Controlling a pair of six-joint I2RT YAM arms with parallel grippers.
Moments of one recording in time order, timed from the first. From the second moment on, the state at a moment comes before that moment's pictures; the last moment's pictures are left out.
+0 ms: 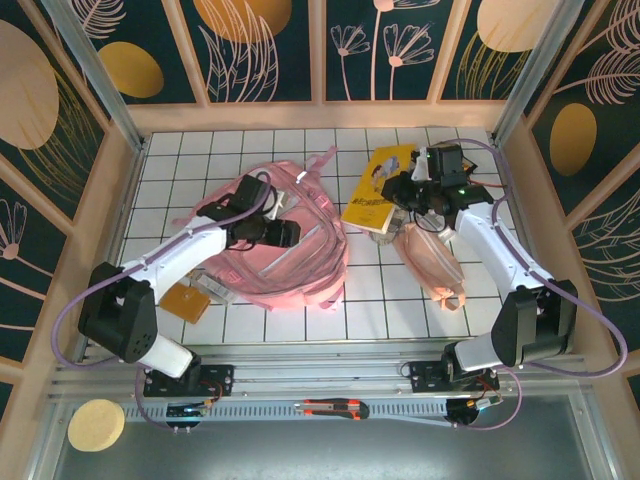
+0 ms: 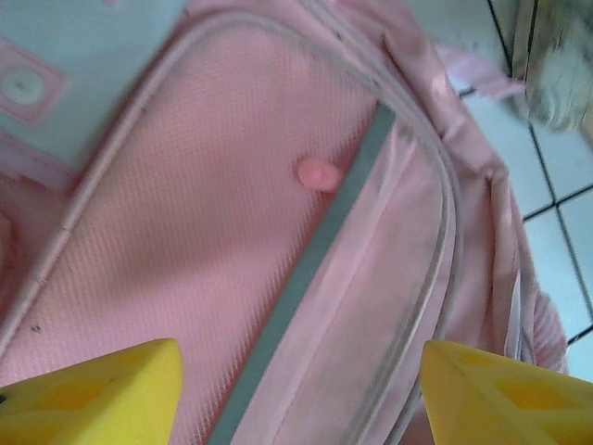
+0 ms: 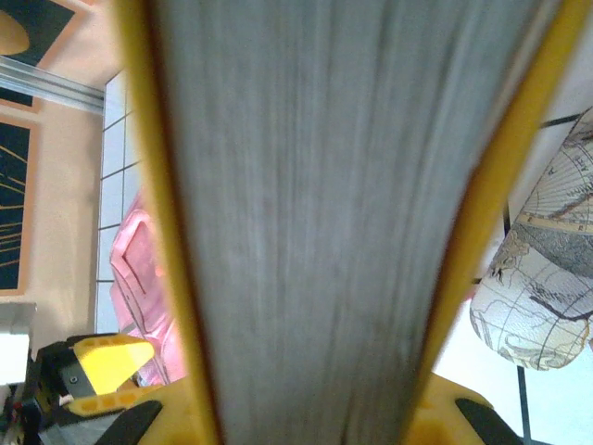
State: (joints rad) left arm -0.54 1.53 1.11 -0.59 0.18 -0.31; right arm 0.24 1.41 1.19 -0.52 -0.44 0.60
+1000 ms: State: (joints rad) left arm -0.76 1.80 1.22 -0.64 -0.05 -0.25; right arm 0.26 1.32 1.06 -0.53 -0.45 0.60
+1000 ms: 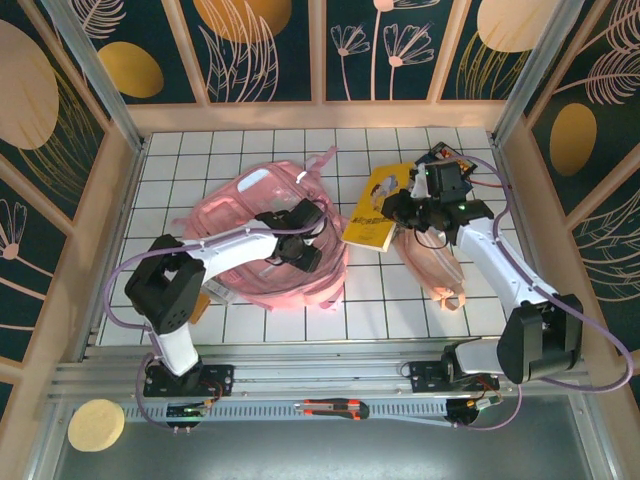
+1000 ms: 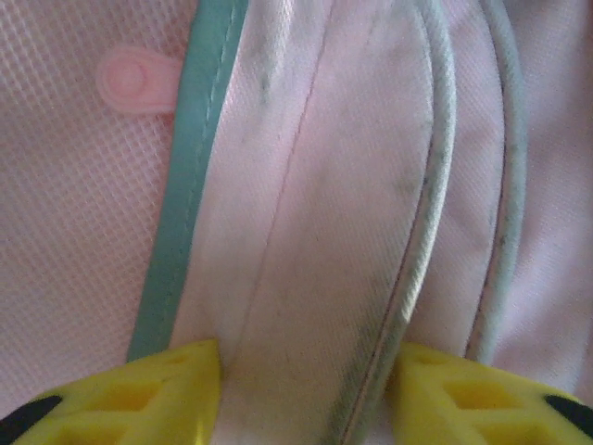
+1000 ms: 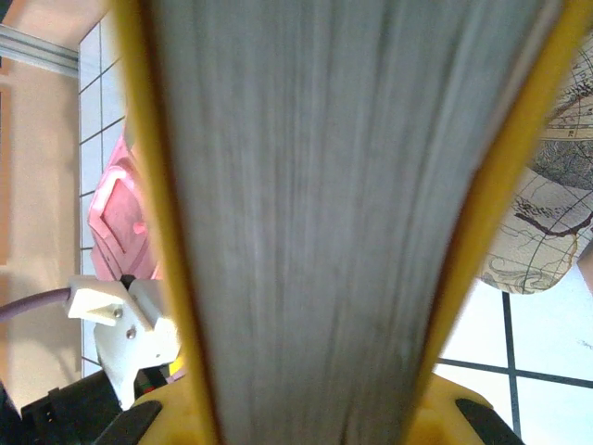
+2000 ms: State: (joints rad) left arm -0.62 1.61 1.42 -0.77 -0.02 -0.20; right arm 0.26 1.31 1.05 -0.48 -0.48 0.69
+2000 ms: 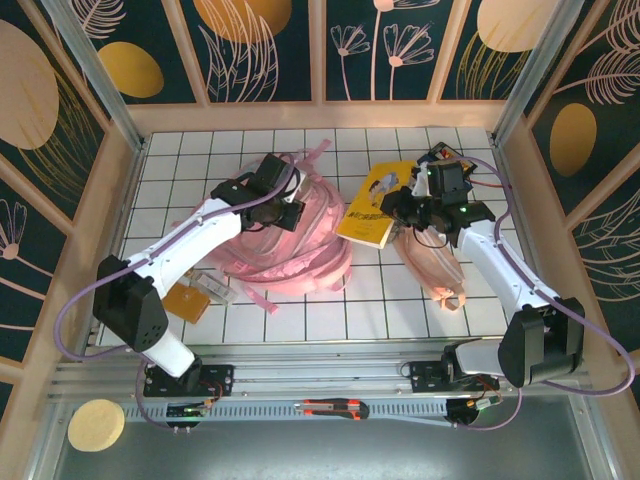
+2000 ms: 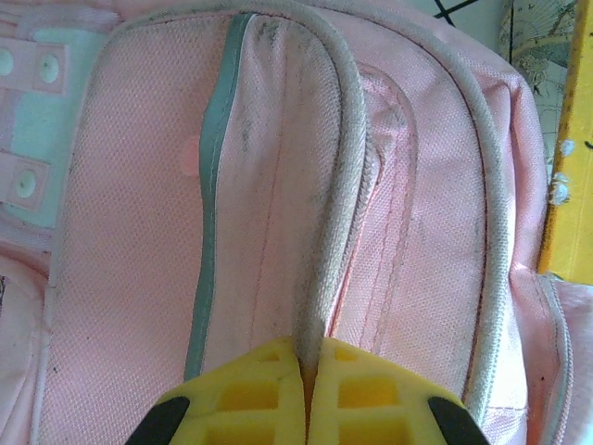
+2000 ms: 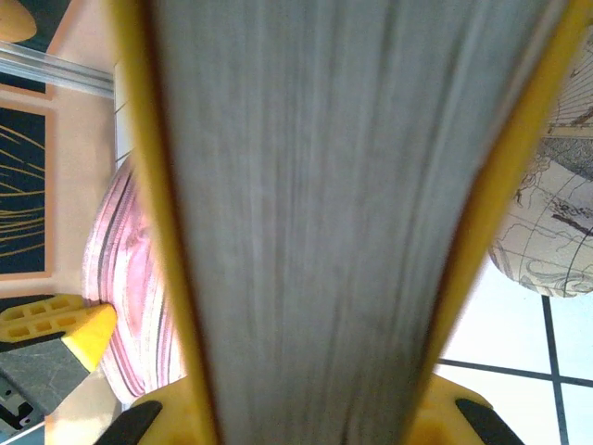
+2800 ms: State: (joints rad) left arm -0.59 1.58 1.45 -0.79 0.02 -0.18; right arm 0.31 1.21 0.85 -0.35 -0.42 0.90
